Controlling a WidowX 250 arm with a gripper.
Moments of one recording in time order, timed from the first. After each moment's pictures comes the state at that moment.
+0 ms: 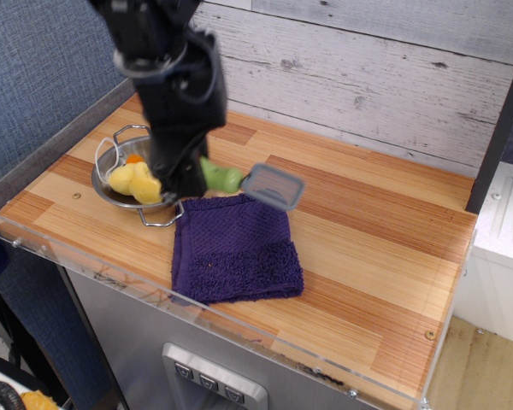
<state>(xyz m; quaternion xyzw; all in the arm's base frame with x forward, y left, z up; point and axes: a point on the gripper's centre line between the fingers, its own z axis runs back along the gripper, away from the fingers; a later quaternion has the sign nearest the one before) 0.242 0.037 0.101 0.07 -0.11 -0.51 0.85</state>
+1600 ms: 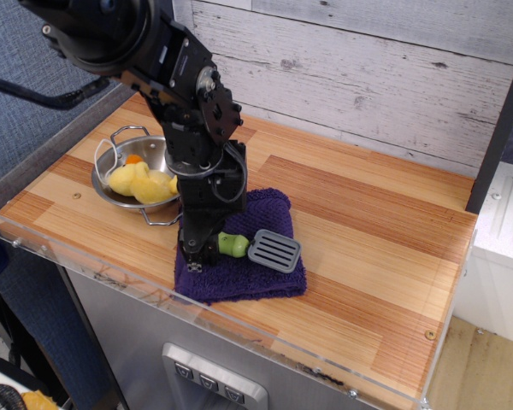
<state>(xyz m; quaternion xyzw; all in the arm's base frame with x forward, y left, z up) 0.255 0.033 0.020 0.07 -0.05 -0.52 0.85</state>
